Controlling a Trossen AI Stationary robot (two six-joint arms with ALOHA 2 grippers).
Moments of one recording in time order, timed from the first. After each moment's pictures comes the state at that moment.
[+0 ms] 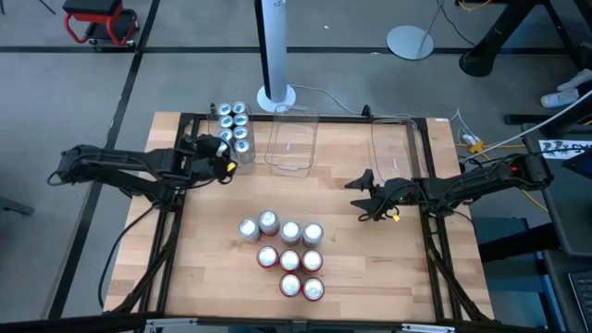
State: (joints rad) left arm 0.03 0.94 0.76 -0.85 -1.00 -0.70; right arm 0.07 0.98 0.23 0.28 0.22 -1.04
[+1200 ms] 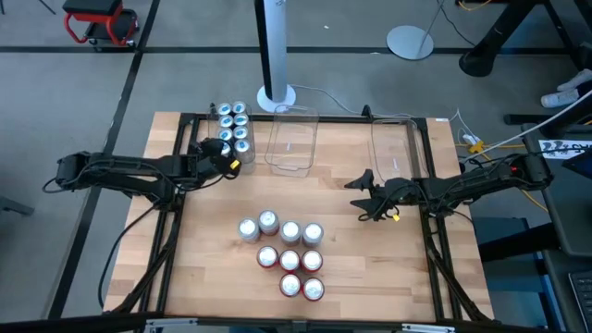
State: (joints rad) left arm 0.17 0.94 0.48 -0.43 -0.92 -0.62; right arm 0.07 0.98 0.23 0.28 0.22 -1.04
